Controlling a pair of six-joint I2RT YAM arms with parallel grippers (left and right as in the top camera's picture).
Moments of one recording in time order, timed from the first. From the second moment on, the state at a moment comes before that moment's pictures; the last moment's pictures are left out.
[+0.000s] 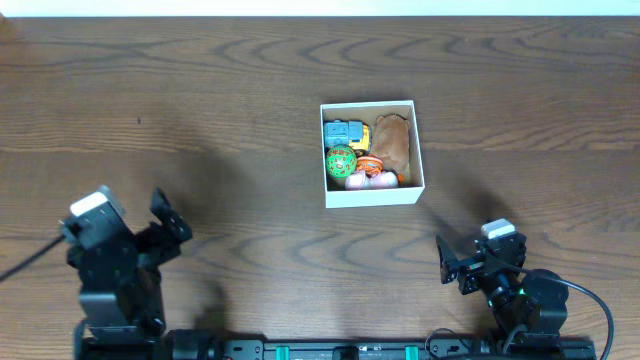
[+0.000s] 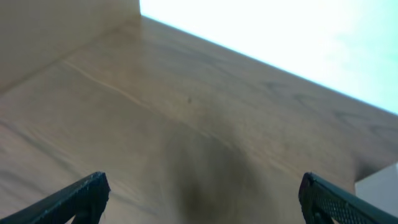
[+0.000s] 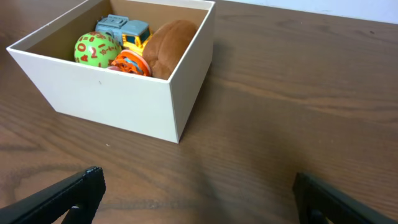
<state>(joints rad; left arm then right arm) 0.00 0.43 0.75 -0.75 -0.32 -0.33 -0.02 0.01 0.15 -0.56 -0.32 -0.09</state>
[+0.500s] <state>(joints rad) 0.04 0.19 0.30 -0.51 -0.16 -0.20 -0.02 0.01 0.15 -0.56 -0.32 -0.09</state>
